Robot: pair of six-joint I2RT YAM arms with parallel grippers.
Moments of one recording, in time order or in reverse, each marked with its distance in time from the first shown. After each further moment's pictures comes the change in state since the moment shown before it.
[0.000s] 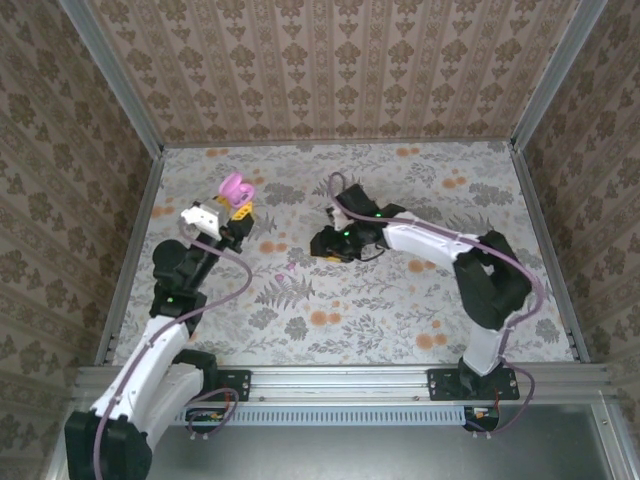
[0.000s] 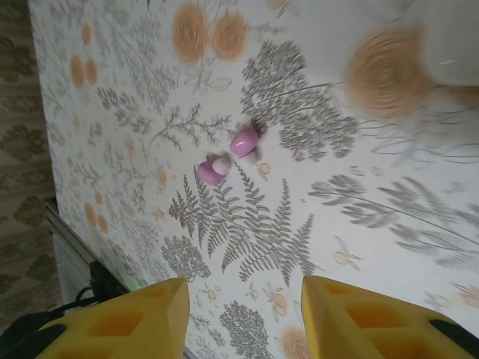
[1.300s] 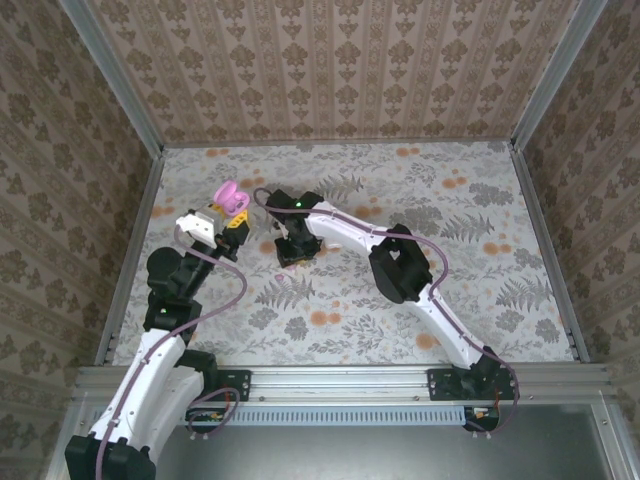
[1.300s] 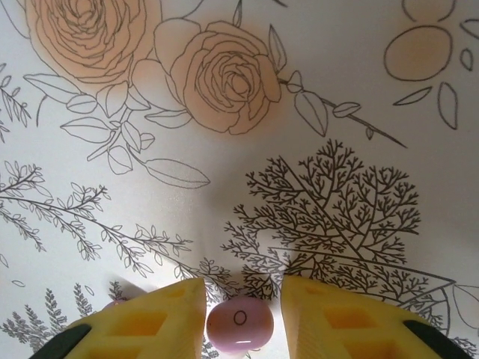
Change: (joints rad) left arm 0.016 -0.094 -0.008 -0.119 0.009 0.007; right arm 0.166 0.676 0.935 -0.637 0.303 -0.279
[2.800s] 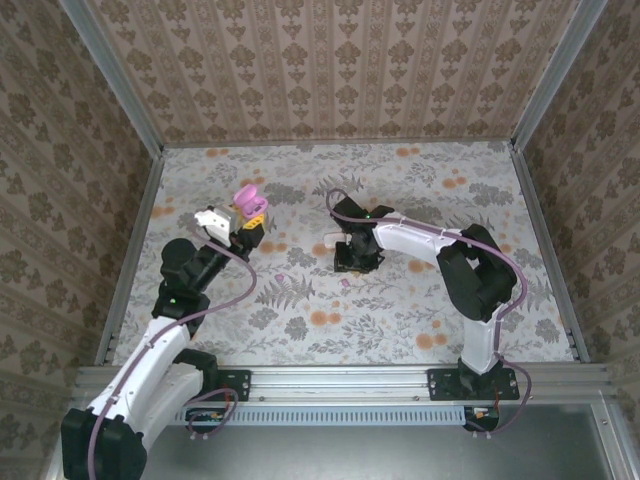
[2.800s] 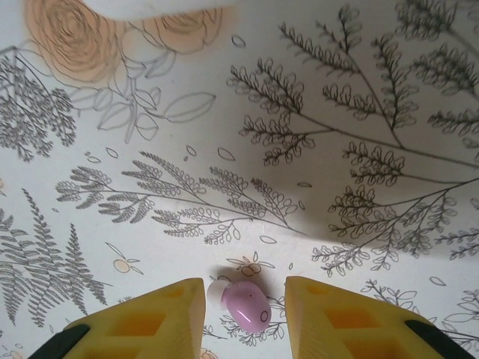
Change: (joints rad) left arm -0.081 0.116 0.003 0.031 0.034 -0.011; right arm -0.153 -0.612 -0.937 0.361 0.020 0.262
